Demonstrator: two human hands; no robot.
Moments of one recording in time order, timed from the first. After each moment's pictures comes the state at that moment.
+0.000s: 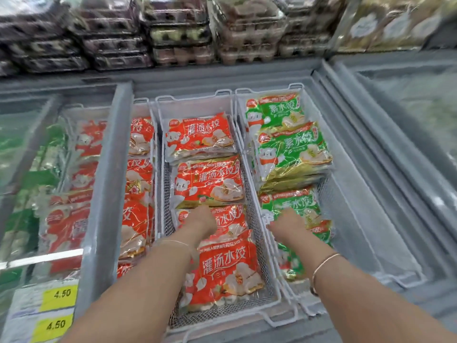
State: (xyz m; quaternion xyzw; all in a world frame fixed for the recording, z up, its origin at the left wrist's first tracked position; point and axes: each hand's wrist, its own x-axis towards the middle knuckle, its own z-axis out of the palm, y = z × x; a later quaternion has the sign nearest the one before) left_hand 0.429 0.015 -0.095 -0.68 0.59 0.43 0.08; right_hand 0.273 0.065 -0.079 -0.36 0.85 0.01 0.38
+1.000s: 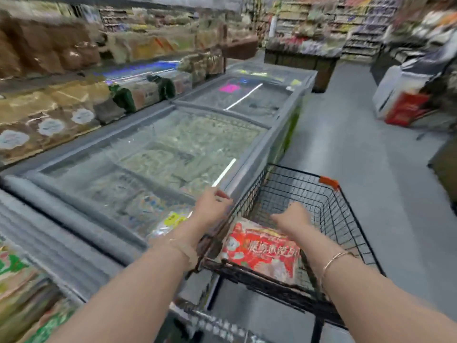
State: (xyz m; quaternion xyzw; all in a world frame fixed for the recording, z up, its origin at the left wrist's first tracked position) left_hand -0.176 0.323 0.064 -0.25 0.80 0.55 -0.02; right_hand -0.232 0.487 0.062 0.07 0.92 -0.35 0.15
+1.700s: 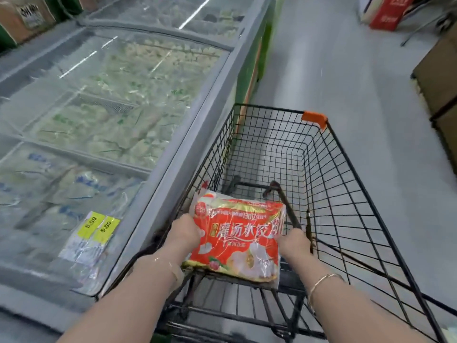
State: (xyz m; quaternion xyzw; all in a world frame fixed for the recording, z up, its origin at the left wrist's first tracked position) left_hand -0.268 0.349 -0.104 -0.31 0.88 0.27 0.23; right_hand -0.294 0.556 -0.122 0.27 0.86 -0.32 0.28
